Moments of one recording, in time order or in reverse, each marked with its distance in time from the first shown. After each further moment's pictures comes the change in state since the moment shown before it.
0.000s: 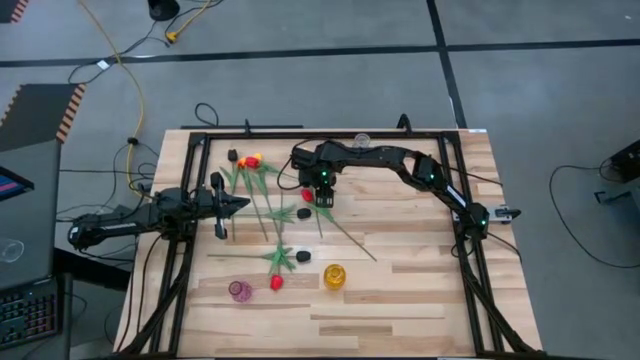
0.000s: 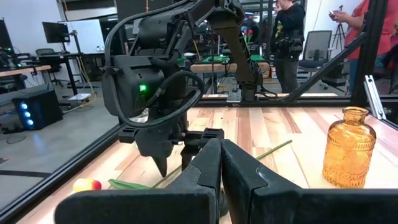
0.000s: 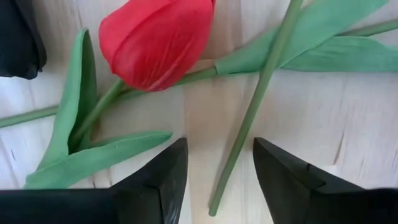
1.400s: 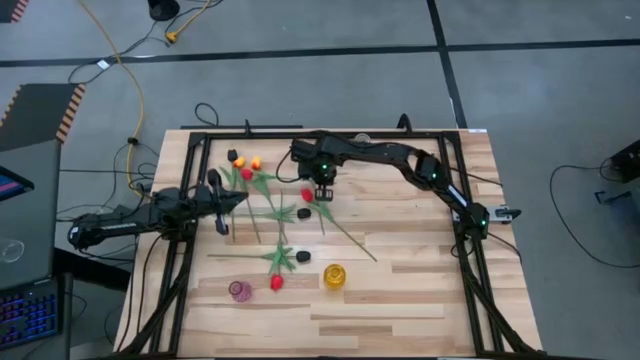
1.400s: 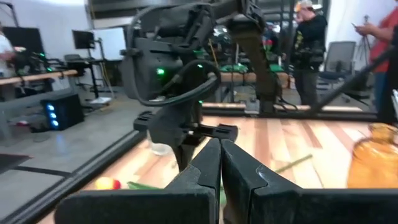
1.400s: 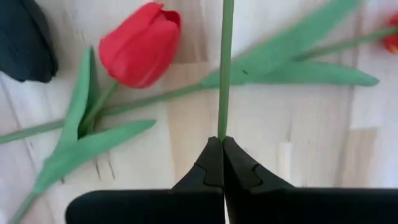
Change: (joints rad) left arm 0.000 0.000 0.000 0.052 -0.087 -0.009; right arm -0.011 -0.031 0.095 -0.112 0.016 0.027
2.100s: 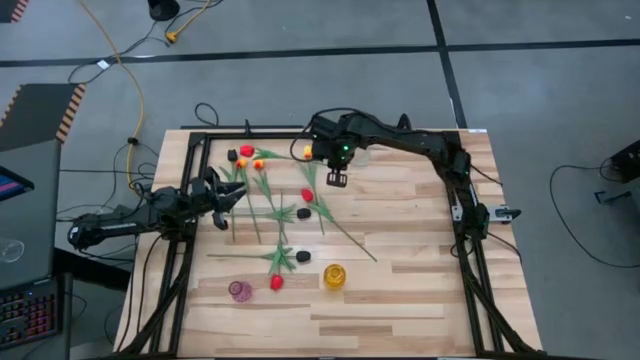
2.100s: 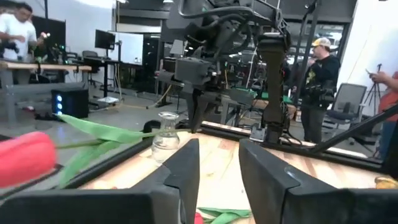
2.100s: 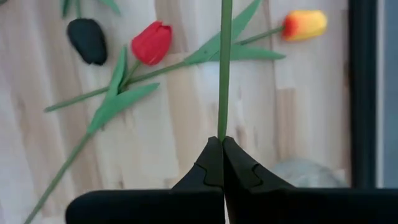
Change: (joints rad) left arm 0.000 0.002 0.003 0.072 -0.073 -0.158; right arm -0.034 -0.284 -0.105 -0.037 -0.042 0.022
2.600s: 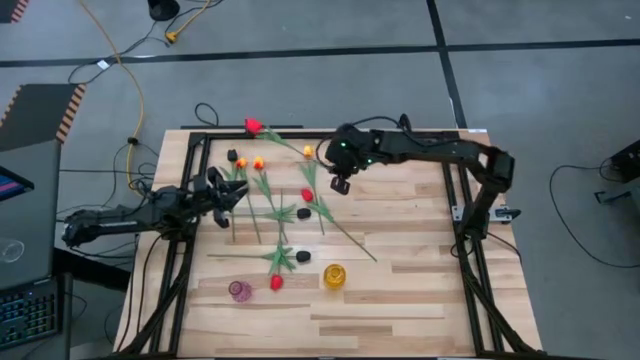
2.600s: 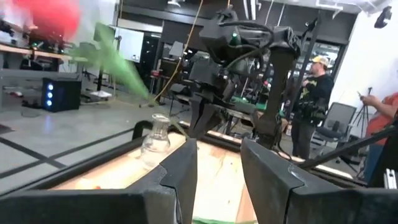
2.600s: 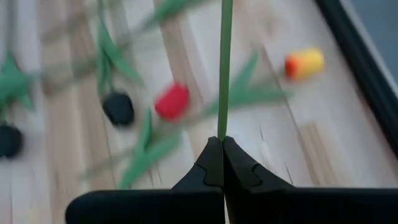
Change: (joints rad) left arm 0.000 0.144 -0.001 0.168 -0.006 -0.095; right arm 0.005 -0.342 -0.644 0.729 -0.099 0.194
